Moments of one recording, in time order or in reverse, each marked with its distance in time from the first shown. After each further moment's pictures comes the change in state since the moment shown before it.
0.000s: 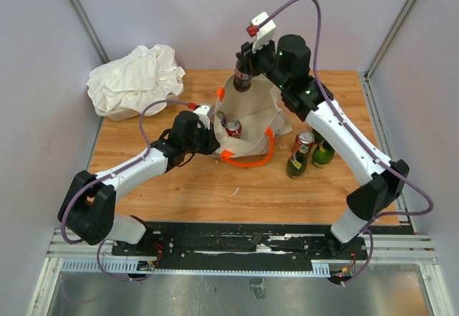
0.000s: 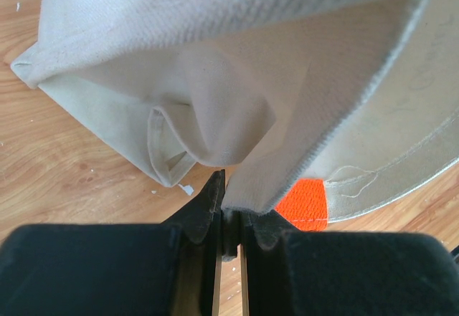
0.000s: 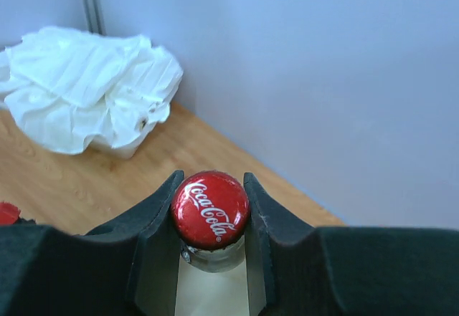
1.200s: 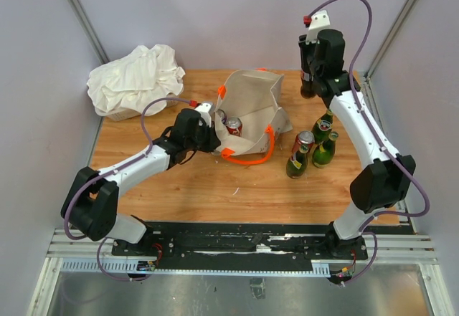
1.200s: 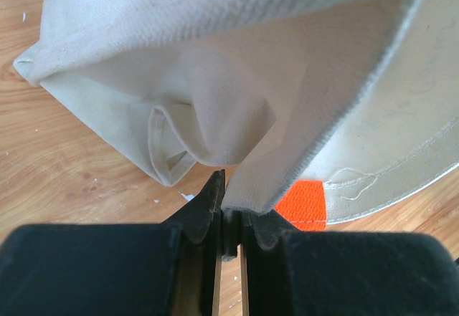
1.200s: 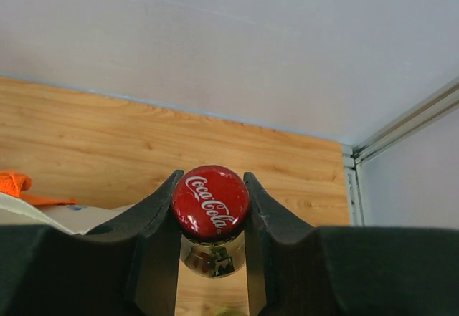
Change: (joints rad) left arm 0.000 0.033 0.034 -0.003 -0.014 0.000; right arm -0.349 0.002 -0.032 -0.084 0.265 -0.023
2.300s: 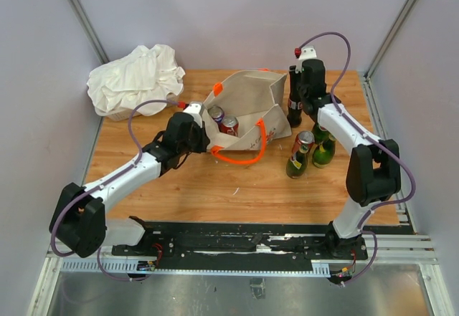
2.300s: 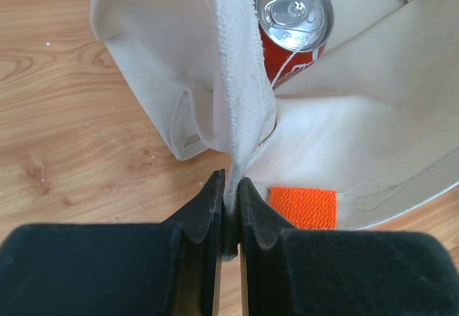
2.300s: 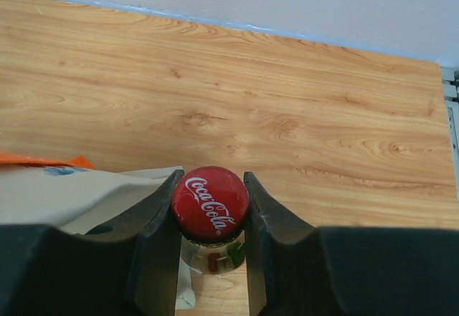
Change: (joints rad) left arm 0.000 -0.133 -0.041 -0.061 -0.164 -0.001; right arm -0.001 0.077 -0.347 0.221 -0.050 0.153
